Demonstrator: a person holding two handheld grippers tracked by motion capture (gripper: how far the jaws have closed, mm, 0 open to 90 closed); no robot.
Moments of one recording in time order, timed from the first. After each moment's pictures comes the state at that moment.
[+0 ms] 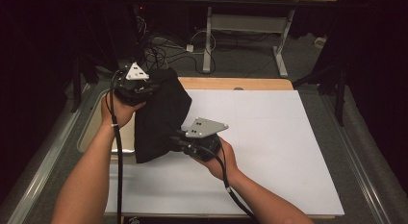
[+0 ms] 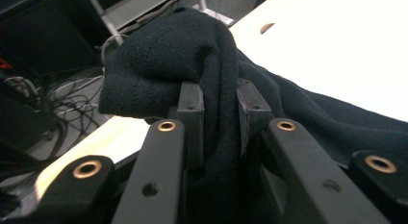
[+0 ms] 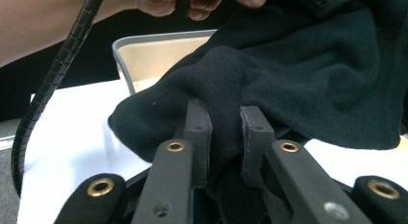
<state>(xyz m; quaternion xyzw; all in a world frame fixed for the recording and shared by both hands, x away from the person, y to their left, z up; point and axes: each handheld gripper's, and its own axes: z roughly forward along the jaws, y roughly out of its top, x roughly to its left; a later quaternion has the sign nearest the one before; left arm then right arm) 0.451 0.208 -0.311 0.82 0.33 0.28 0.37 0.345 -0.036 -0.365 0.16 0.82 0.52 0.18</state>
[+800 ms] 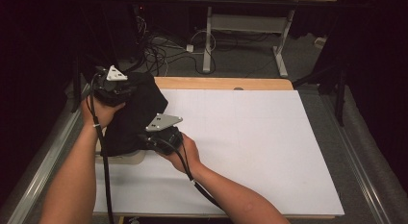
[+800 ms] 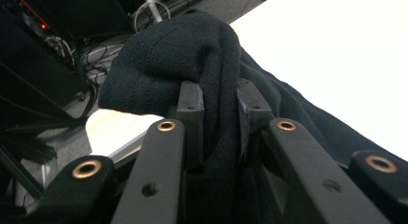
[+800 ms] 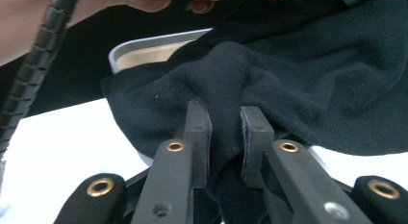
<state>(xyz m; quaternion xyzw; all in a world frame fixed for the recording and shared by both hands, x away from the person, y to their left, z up) 0.464 0.265 -0.336 0.81 0.40 0.30 0.32 0.374 0.058 -0.393 0.18 0.83 0.51 0.14</state>
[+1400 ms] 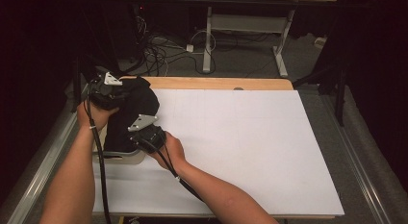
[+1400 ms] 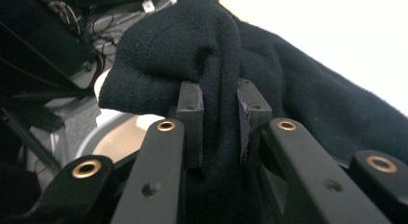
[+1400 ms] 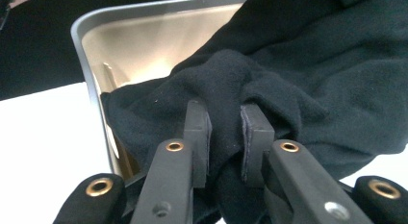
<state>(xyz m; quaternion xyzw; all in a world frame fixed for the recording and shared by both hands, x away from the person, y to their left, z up) 0.477 0.286 -0.369 0.82 0.42 0.28 0.27 0.388 0.105 -0.414 0.18 0.86 0.45 0.16</state>
